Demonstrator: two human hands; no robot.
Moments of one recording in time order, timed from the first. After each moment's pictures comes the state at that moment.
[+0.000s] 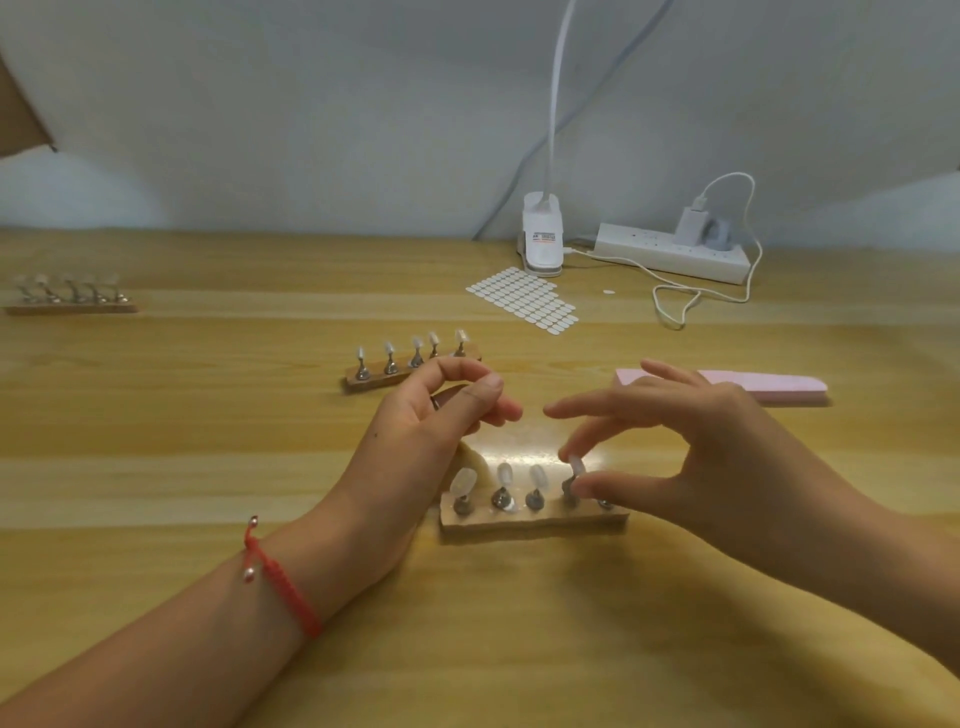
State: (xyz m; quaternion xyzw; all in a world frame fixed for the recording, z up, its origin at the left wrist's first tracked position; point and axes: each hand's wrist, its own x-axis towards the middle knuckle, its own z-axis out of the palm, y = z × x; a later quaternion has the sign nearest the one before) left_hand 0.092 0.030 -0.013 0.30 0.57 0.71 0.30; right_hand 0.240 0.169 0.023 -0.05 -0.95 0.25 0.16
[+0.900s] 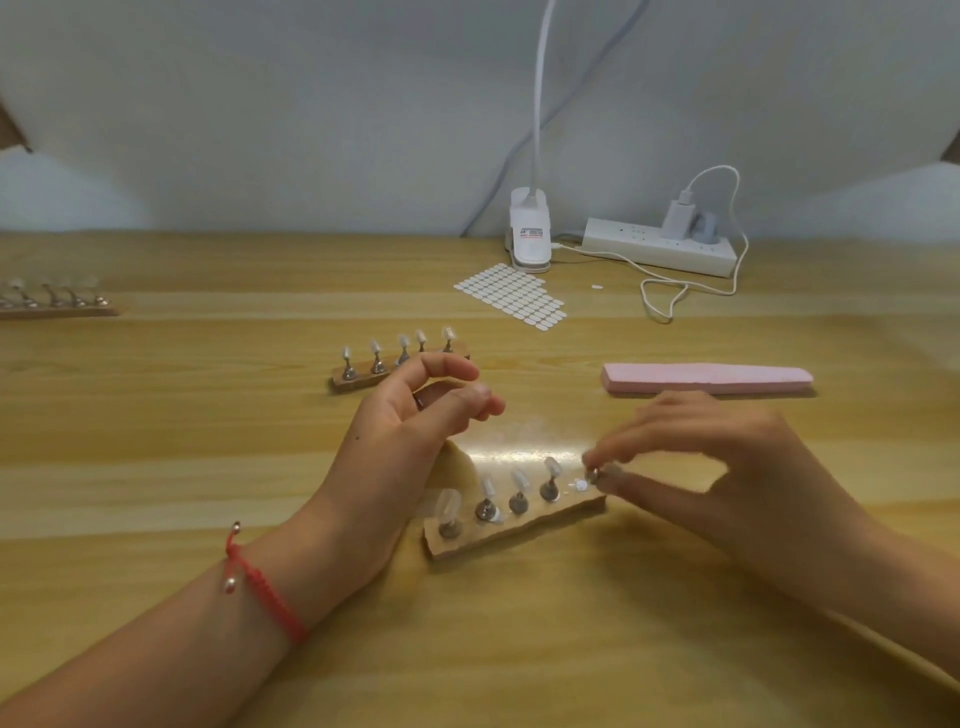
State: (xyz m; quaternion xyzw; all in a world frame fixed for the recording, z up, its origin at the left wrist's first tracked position) left_hand 0.092 0.028 -0.013 0.30 0.57 0.71 0.28; right_hand 0.259 0.183 0.003 -0.02 -0.93 0.23 0.27
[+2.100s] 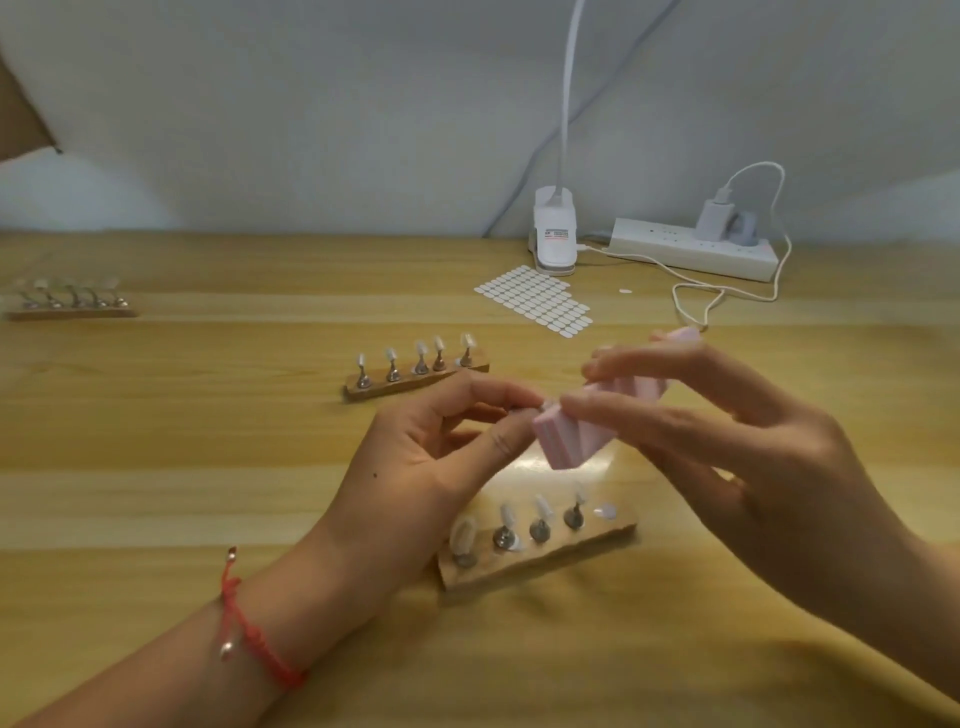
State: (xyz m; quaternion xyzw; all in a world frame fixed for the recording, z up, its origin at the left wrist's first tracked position) left_hand 0.096 0.022 -0.006 0.41 0.59 0.66 0.23; right_hand 0.238 0.182 0.012 0.08 -0.92 0.12 0.37
